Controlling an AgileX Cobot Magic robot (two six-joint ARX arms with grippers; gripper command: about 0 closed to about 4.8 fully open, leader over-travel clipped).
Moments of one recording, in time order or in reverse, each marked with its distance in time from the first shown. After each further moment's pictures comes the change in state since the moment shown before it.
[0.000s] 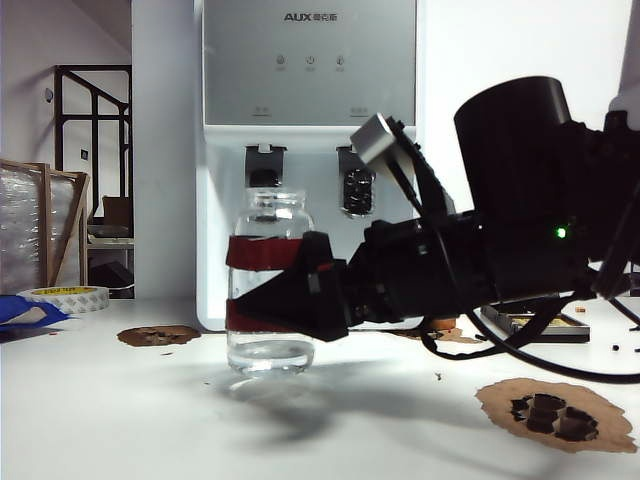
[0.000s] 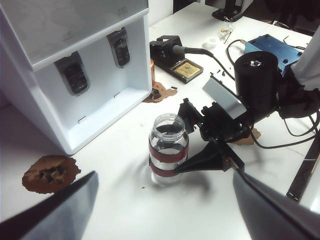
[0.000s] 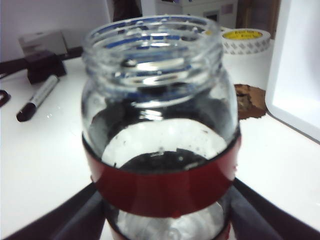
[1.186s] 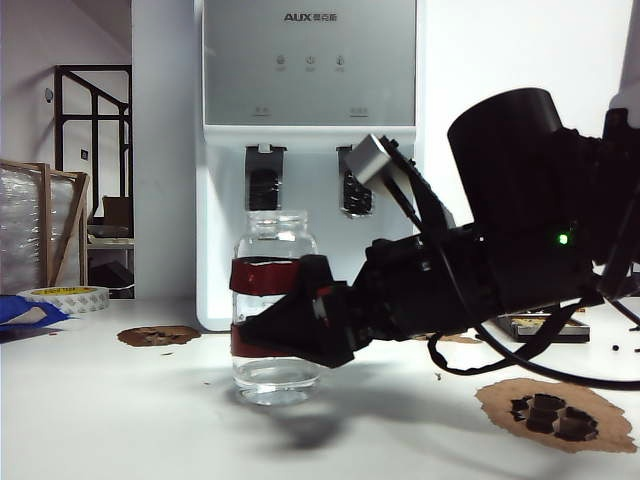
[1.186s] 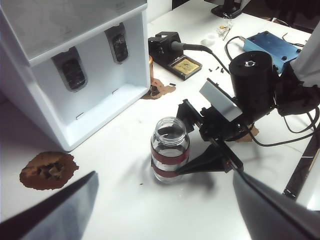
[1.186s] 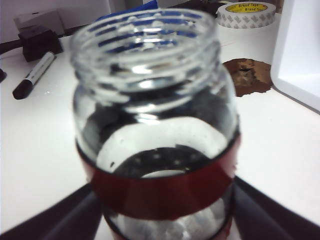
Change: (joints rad) left arm 0.000 0.000 0.000 -0.014 0.002 0.000; right arm 0.000 -0.003 0.000 -0.087 0.003 -0.027
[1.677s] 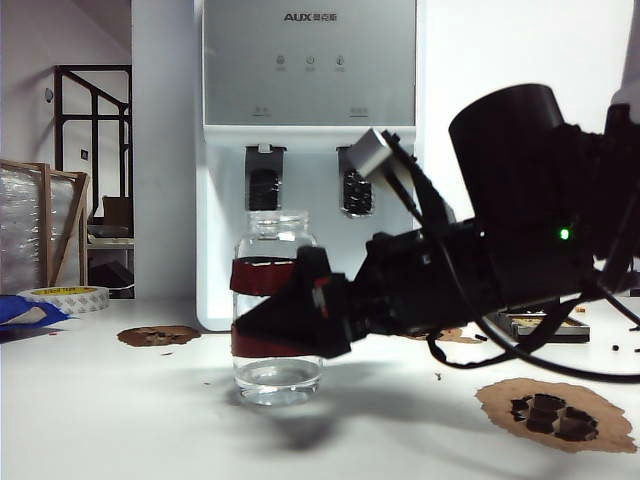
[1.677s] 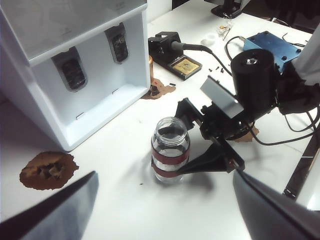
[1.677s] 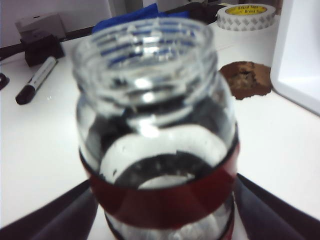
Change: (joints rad) left arm 0.000 0.000 0.000 0.000 0.000 0.000; right arm 0.000 -0.017 -0.003 0.002 -0.003 0.019
